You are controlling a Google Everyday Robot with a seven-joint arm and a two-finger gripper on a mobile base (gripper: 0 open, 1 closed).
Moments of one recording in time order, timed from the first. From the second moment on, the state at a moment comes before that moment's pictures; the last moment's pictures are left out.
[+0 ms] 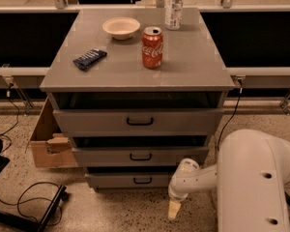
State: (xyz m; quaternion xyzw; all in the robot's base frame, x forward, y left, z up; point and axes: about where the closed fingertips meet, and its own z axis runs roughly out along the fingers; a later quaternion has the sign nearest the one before) arm 0.523 -0.137 0.249 -0.62 0.78 0.00 0.07
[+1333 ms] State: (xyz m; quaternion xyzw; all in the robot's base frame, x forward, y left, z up) arm 0.592 -0.128 0.216 -0.63 0.77 0.00 0.12
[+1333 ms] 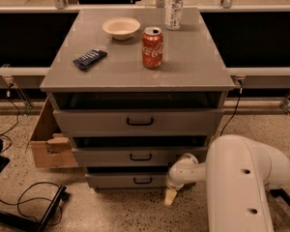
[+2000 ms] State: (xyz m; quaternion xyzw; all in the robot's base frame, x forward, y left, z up) arm 0.602 -0.109 0.202 -0.64 0.76 0.02 0.12
